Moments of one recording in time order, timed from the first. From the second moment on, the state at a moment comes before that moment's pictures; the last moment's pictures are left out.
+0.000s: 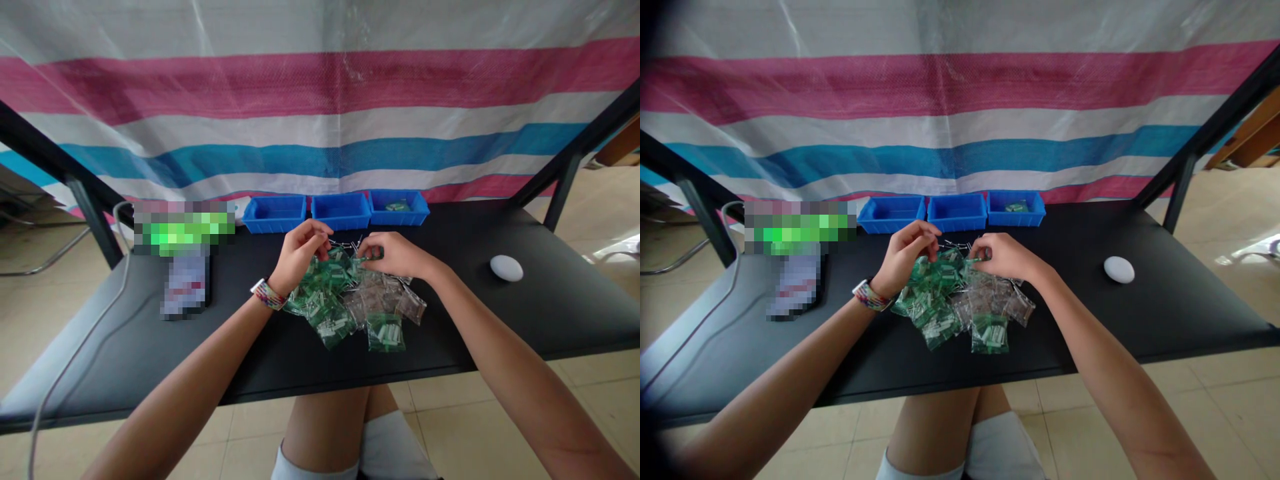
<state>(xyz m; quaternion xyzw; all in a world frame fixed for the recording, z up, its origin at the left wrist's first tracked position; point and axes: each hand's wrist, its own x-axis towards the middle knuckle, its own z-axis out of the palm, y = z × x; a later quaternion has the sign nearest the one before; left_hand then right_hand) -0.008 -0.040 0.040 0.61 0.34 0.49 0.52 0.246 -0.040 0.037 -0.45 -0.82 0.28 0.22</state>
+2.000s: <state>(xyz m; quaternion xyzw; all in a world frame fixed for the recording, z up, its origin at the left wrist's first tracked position) -0.009 -0.040 0.037 0.61 0.38 0.46 0.53 0.204 -0.068 0.043 -0.40 -0.72 0.22 0.52</state>
